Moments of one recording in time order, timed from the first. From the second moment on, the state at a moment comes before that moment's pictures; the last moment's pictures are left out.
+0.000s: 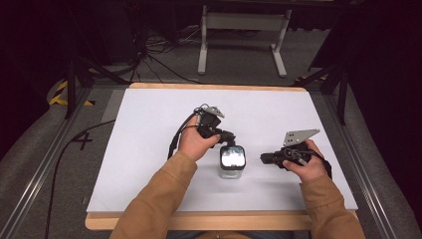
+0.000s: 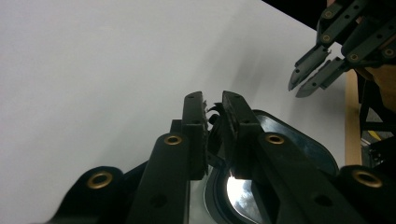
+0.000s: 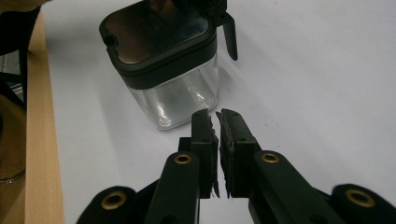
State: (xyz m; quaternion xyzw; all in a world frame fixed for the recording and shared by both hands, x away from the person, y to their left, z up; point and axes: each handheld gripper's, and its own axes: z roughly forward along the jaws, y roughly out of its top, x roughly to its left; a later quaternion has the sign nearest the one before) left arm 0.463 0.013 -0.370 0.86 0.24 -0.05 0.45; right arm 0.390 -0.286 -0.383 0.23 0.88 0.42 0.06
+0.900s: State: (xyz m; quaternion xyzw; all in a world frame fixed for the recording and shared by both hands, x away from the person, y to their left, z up) left arm 0.465 0.014 -0.369 0.86 0.26 -0.06 0.44; right arm 0.386 -0.275 -0.381 0.21 0.88 0.42 0.05
